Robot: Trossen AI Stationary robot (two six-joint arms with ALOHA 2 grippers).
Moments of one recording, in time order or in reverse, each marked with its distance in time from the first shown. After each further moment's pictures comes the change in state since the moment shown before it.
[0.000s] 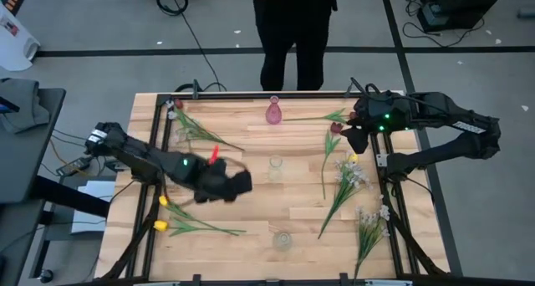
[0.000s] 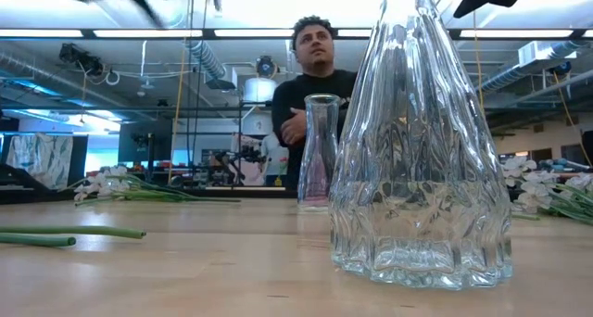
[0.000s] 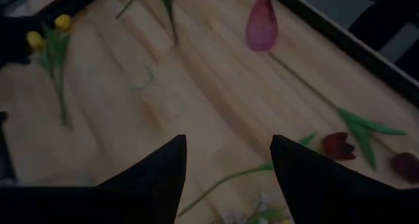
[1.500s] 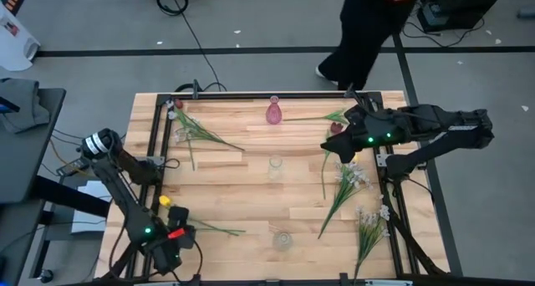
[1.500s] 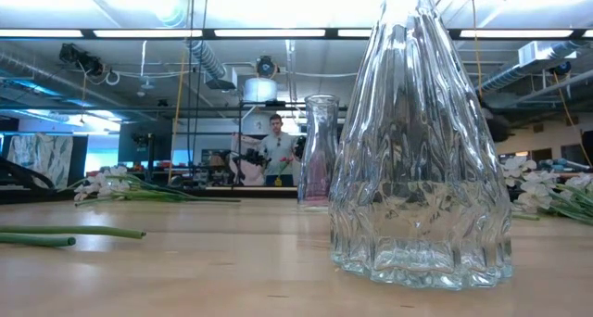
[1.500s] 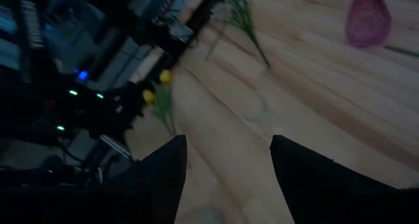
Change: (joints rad) left arm -0.628 0.015 -0.369 0.113 0.087 1.218; right arm 0.273 0.064 0.000 0.308 0.072 0.472
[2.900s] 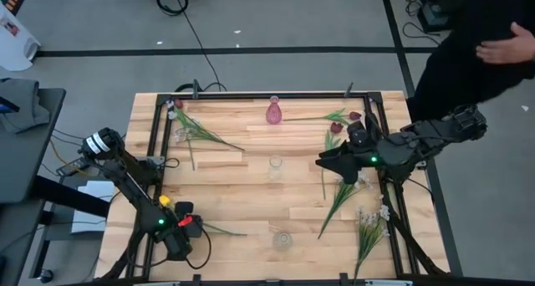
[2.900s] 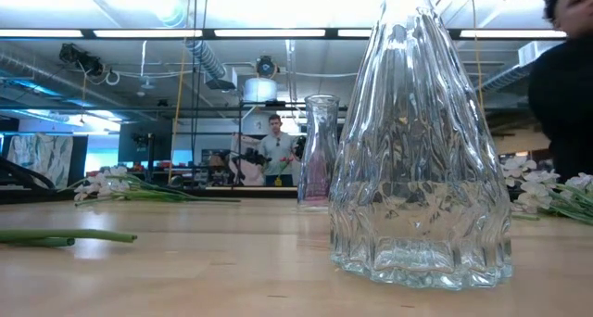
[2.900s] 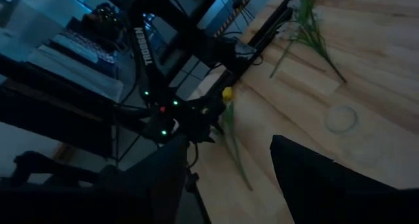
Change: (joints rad) left arm 0.079 0.000 -0.230 0.250 0.004 -0.053; right arm 0.265 0.045 0.000 0.236 0.214 0.077
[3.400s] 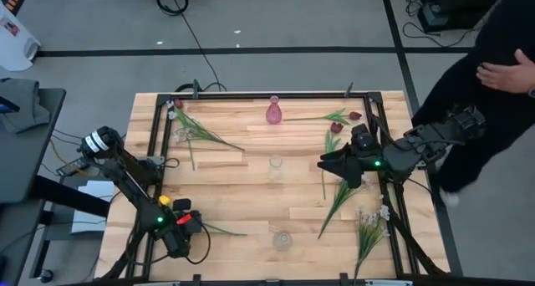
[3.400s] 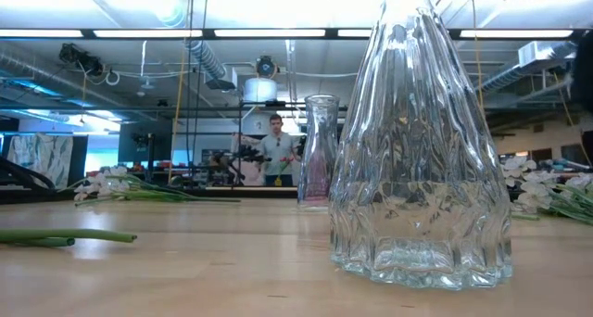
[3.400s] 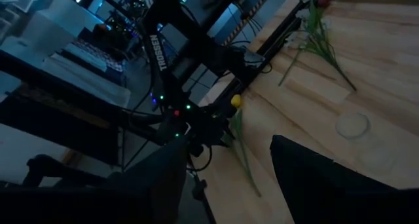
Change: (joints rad) left arm 0.000 -0.001 -0.063 0.039 -0.033 -0.108; right arm 0.059 0.000 0.000 0.032 0.085 0.003
